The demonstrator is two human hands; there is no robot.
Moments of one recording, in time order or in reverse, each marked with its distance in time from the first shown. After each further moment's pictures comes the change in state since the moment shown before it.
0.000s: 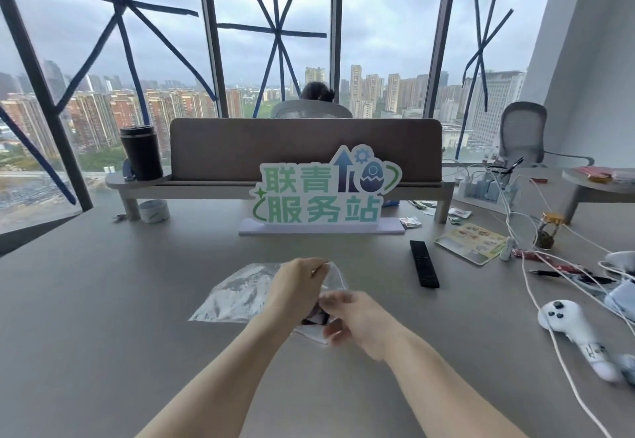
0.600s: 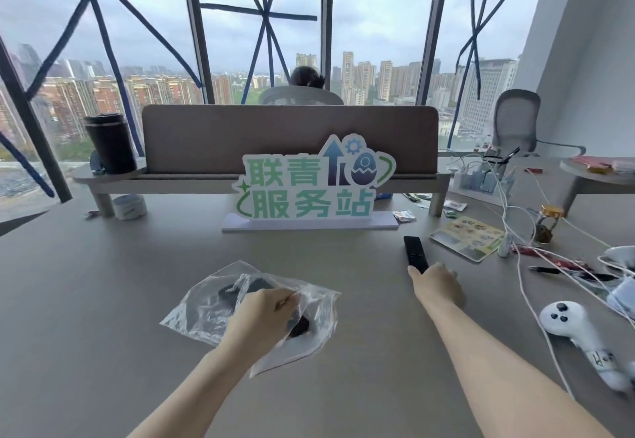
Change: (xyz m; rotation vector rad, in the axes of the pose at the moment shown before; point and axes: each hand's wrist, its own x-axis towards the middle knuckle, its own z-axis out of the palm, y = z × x) left_hand -0.012 -0.048 0.010 0.004 -0.124 -0.107; right_hand 0.089 0.037 -0.156 -0.662 0.897 0.332
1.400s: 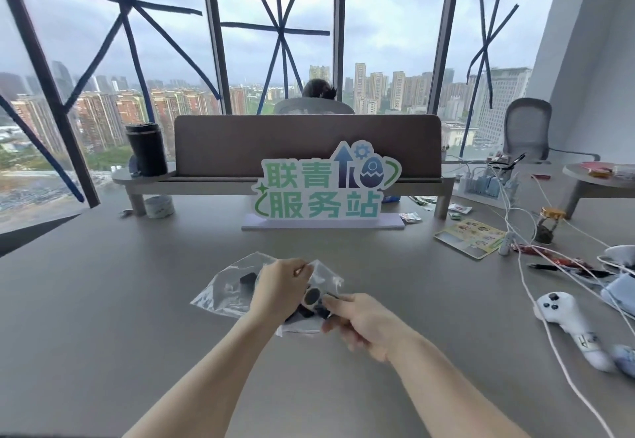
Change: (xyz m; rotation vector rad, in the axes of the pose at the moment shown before) left_hand -0.011 0.031 -0.016 -0.028 0.173 0.003; right_hand -0.185 -0.021 -0.016 0.624 -0.970 -0.293
